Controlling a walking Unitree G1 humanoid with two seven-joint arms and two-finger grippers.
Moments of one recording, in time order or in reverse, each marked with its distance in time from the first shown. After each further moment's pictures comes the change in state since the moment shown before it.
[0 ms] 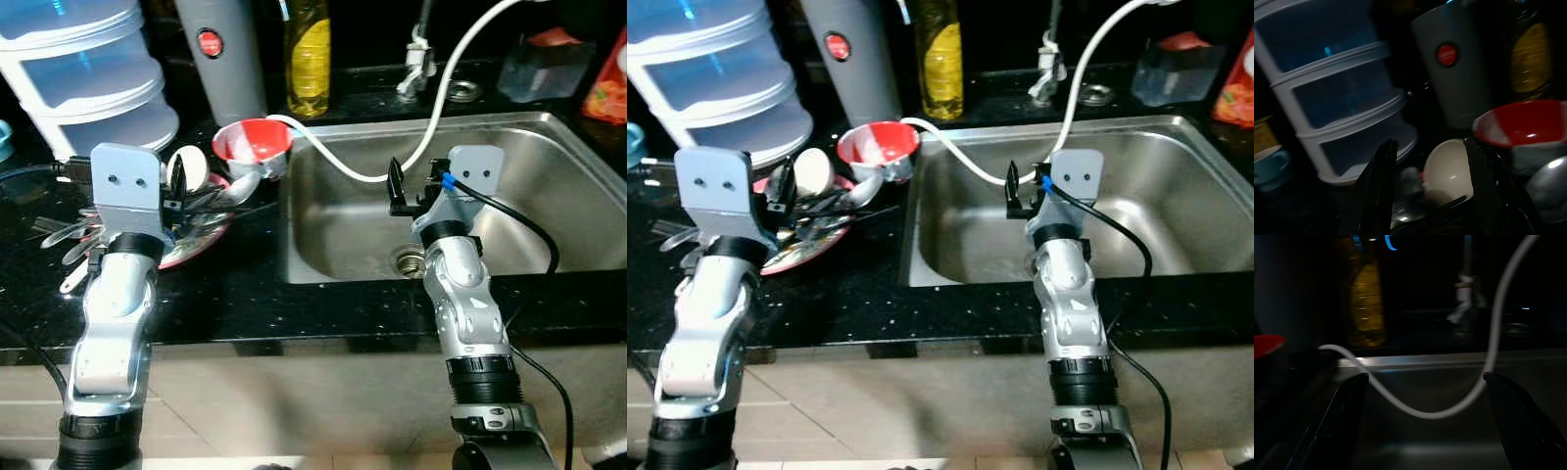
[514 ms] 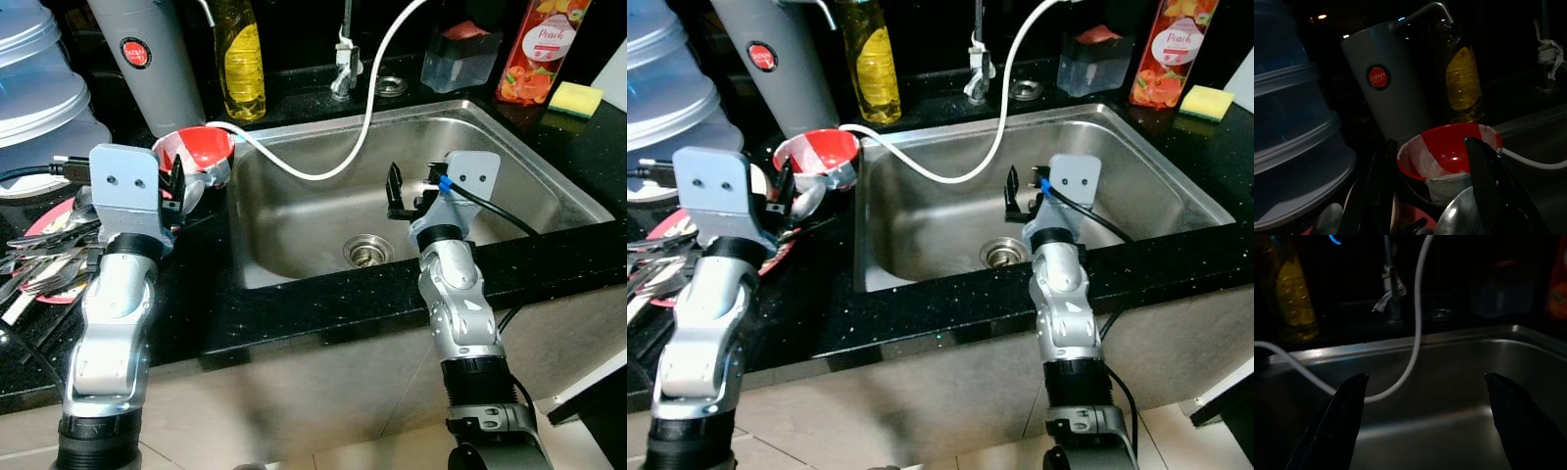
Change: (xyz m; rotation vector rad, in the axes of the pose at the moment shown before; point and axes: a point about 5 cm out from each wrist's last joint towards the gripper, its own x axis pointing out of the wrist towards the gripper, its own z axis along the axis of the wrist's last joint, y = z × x) left arm 0.000 0.001 0.001 0.000 -0.007 0.003; right arm -0.003 0.000 -0.010 0.009 0.037 -0.004
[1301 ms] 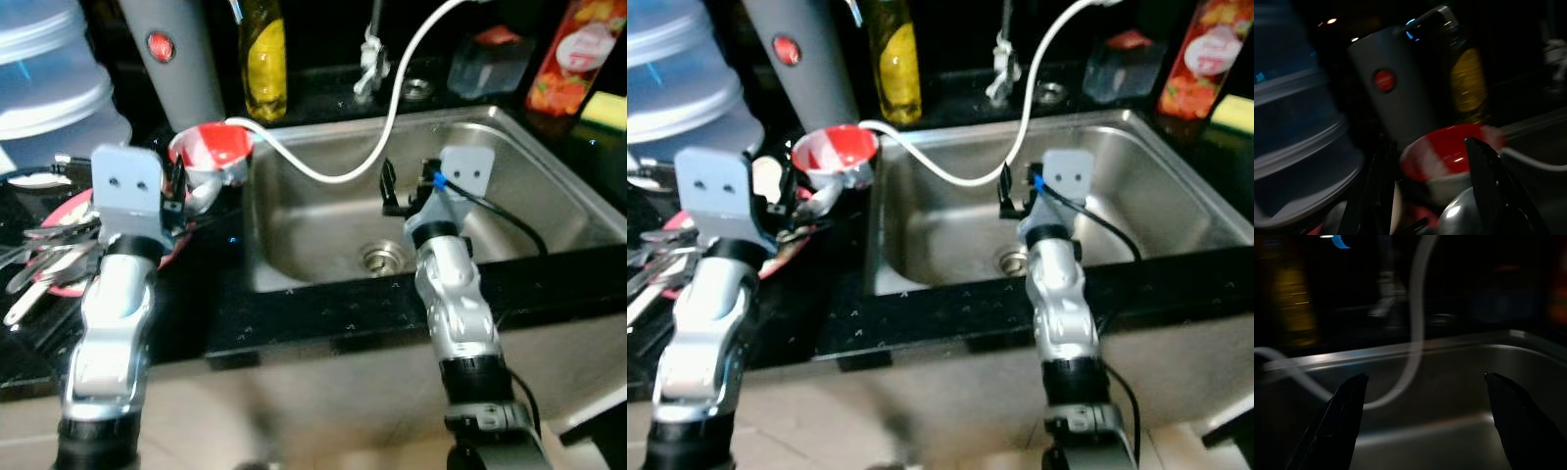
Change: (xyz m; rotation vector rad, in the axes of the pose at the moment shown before) left arm -0.001 0.000 0.001 0.015 -0.017 -0.012; right arm 0.002 -0.003 0.003 -0.010 -0.011 -0.039
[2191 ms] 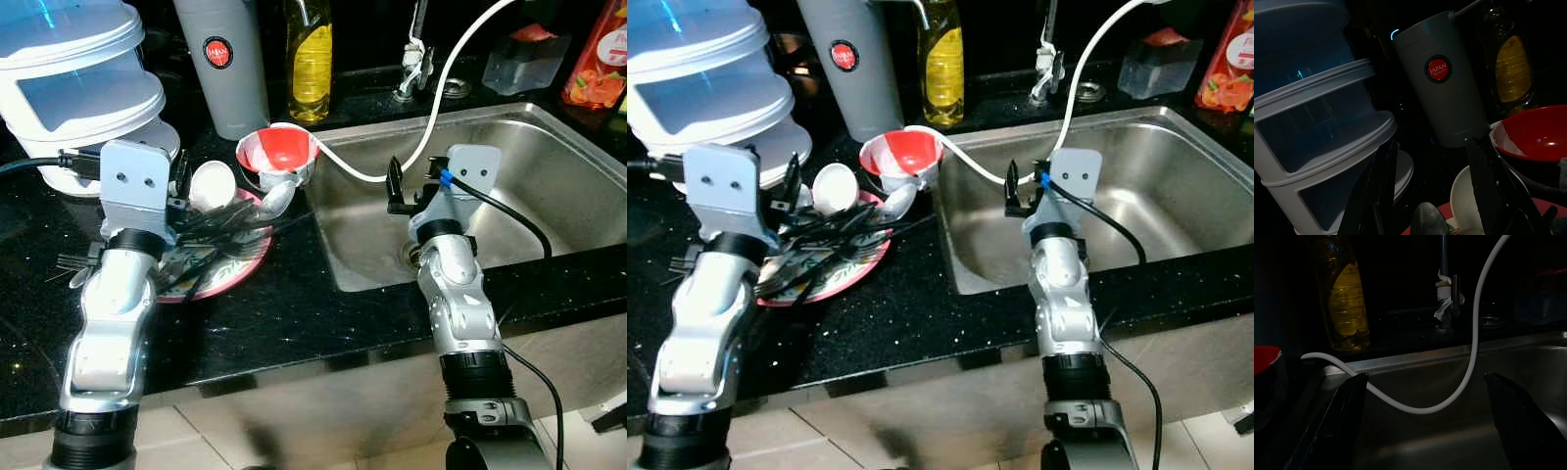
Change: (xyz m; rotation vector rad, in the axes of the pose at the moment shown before) left arm 0.003 -0.002 0.002 0.042 -0.014 -0.043; right arm 0.003 0.002 0.003 0.007 -0.009 0.003
